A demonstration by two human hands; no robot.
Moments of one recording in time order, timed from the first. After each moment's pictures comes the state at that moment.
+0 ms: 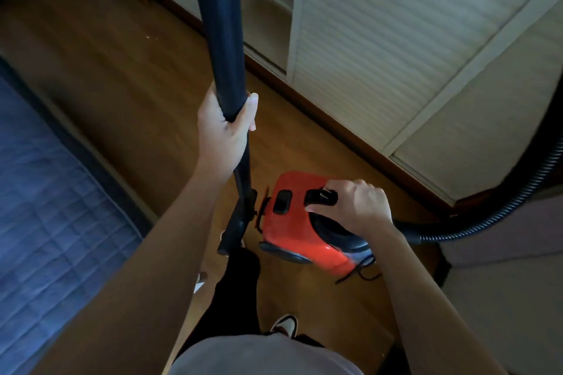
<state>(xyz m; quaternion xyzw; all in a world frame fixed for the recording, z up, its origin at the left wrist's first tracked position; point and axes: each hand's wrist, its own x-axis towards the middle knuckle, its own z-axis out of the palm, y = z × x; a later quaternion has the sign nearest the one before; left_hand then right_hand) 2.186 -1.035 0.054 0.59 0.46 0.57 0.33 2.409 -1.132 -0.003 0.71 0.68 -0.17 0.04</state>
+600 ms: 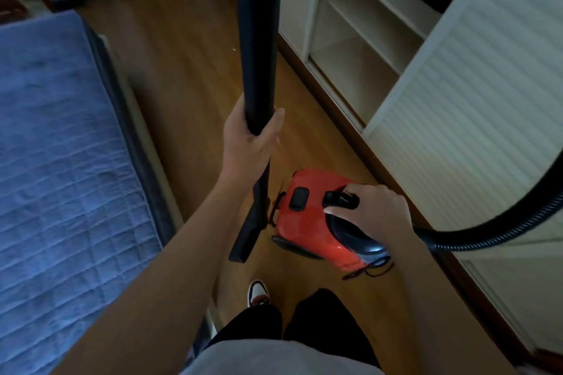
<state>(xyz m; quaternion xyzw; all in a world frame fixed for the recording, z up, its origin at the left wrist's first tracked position) 2.026 -0.776 0.056 0.53 0.52 0.60 0.31 2.266 -0.789 0.002 0.62 0.76 -0.16 0.08</state>
